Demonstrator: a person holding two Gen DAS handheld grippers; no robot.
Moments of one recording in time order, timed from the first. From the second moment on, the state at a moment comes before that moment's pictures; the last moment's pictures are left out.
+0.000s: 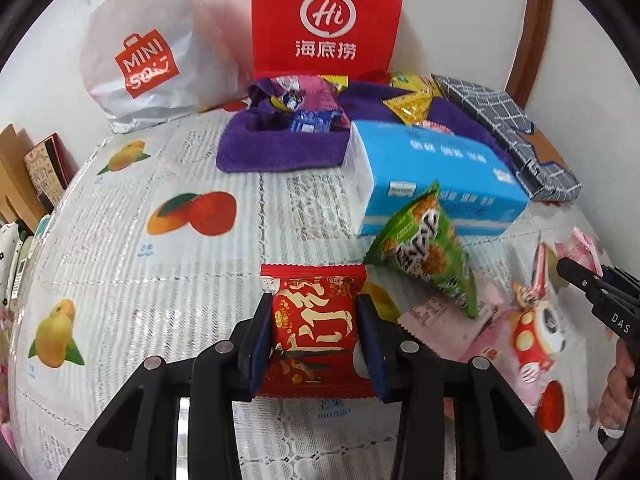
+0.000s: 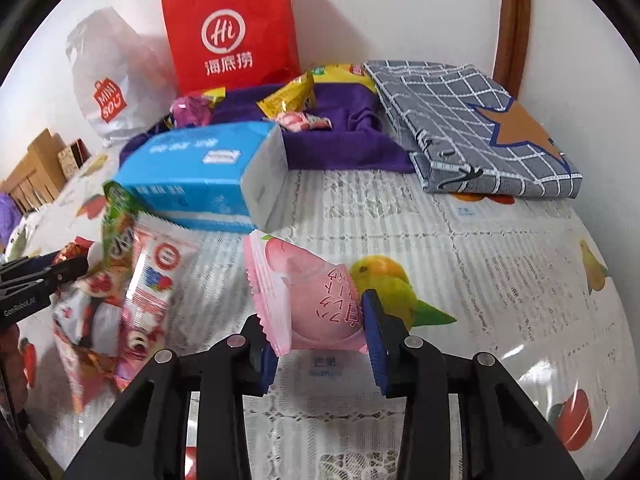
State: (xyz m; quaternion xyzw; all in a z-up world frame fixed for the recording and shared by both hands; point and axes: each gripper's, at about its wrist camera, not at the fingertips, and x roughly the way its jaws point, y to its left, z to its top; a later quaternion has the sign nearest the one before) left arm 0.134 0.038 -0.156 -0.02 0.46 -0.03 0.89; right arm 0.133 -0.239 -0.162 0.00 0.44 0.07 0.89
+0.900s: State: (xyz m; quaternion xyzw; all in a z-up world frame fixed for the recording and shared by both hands) left arm 0.226 0.037 -0.029 -0.02 0.38 -0.03 0.92; right arm 0.260 -0.206 -0.053 -0.01 0.38 0.08 0.92
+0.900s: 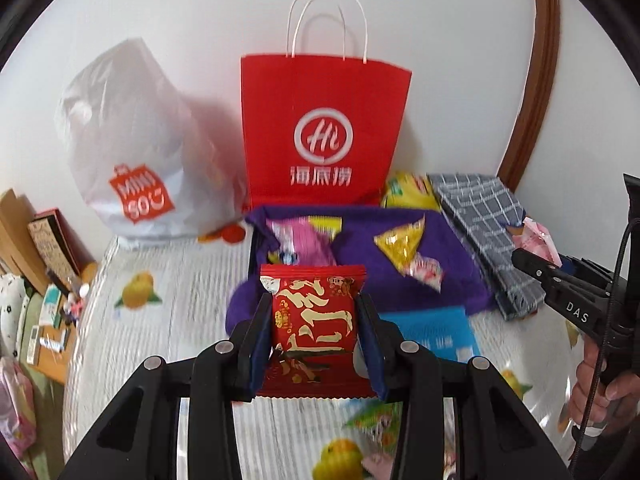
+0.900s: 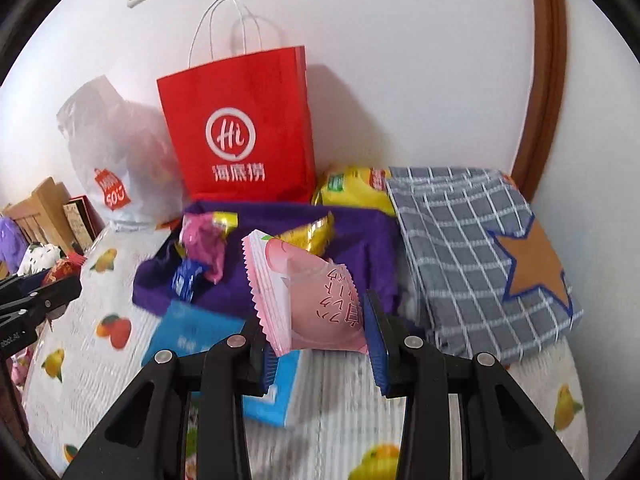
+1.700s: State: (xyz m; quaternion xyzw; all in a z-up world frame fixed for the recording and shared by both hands) left arm 0.362 0.060 -0.053 -0.06 0.39 -0.02 0.92; right arm 0.382 -0.182 -0.076 -0.01 0.40 0.11 0.91
